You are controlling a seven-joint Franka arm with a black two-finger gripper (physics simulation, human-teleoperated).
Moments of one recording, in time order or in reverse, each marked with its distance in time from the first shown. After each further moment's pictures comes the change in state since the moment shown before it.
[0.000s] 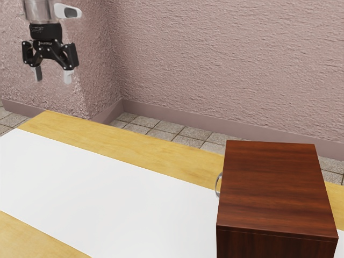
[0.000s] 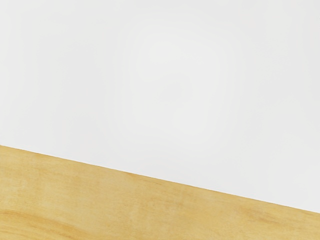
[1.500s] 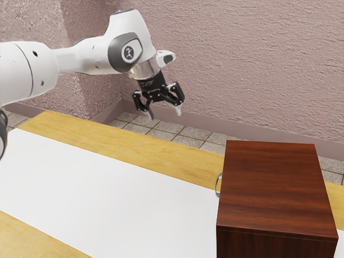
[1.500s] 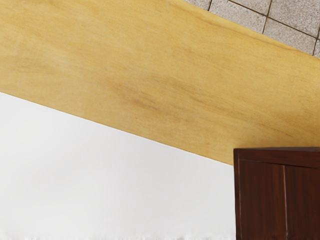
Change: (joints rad) arm 0.006 0.274 -0.302 -0.178 -0.276 0.757 -0.322
